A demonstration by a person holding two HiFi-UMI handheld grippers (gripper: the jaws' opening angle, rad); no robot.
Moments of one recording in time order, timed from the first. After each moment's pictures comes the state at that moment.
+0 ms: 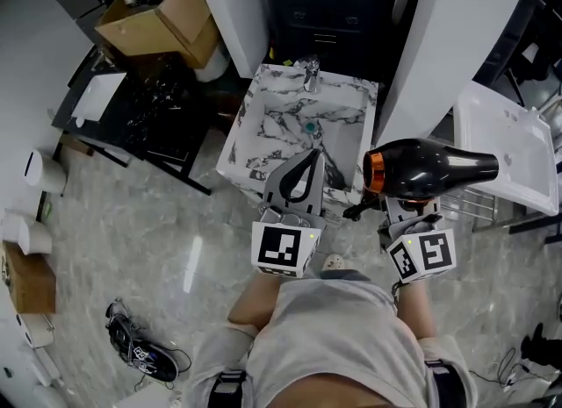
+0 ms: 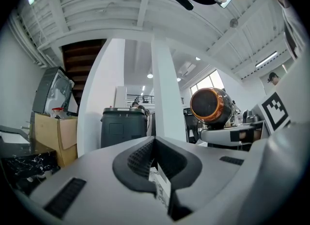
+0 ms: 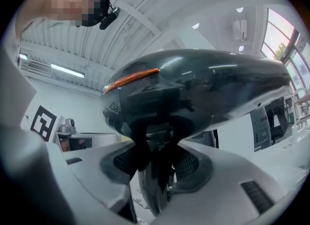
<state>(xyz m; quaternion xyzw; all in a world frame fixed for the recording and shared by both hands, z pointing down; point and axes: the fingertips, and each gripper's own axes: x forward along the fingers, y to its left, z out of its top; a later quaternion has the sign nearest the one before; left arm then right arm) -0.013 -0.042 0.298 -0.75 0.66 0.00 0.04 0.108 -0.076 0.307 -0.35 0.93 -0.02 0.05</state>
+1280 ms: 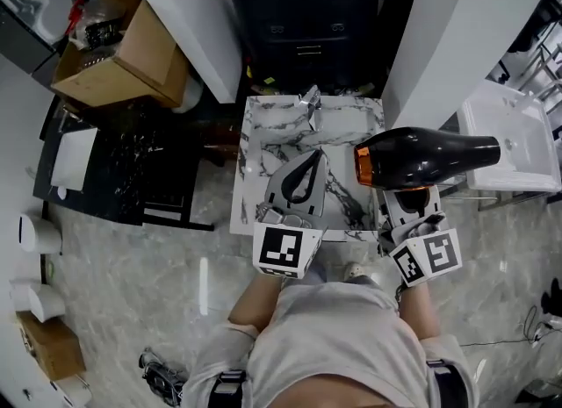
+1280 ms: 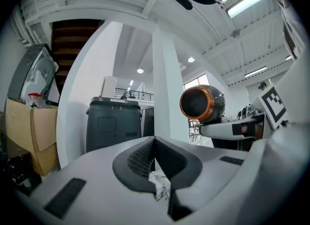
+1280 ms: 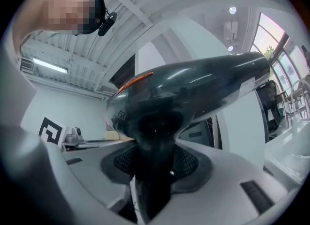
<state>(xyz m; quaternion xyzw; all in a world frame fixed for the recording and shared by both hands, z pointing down) -0.116 -0.173 0.307 -0.82 0.57 -0.01 0.02 -0.002 -0.175 0.303 -0.42 0.91 -0.06 0.05</state>
